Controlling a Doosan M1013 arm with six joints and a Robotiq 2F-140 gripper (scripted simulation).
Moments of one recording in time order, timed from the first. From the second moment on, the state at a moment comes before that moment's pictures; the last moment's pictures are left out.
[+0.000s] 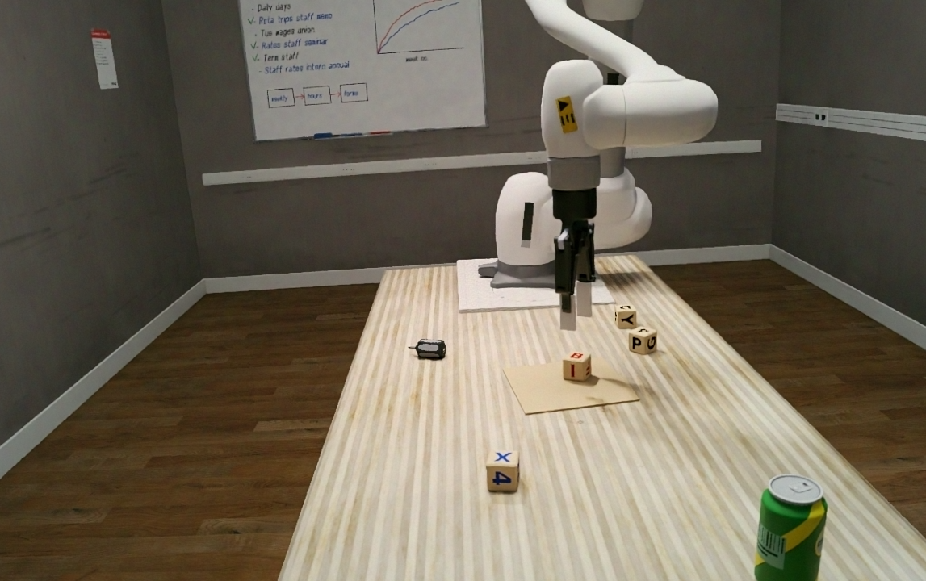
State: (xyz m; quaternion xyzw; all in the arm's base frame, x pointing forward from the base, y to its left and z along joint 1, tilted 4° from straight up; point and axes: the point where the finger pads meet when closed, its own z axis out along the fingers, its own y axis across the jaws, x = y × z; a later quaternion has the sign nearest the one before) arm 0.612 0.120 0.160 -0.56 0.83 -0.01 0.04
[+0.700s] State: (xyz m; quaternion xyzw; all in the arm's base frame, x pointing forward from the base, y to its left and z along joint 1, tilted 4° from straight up) arm 0.614 0.120 0.140 -0.56 0.83 -0.01 0.04
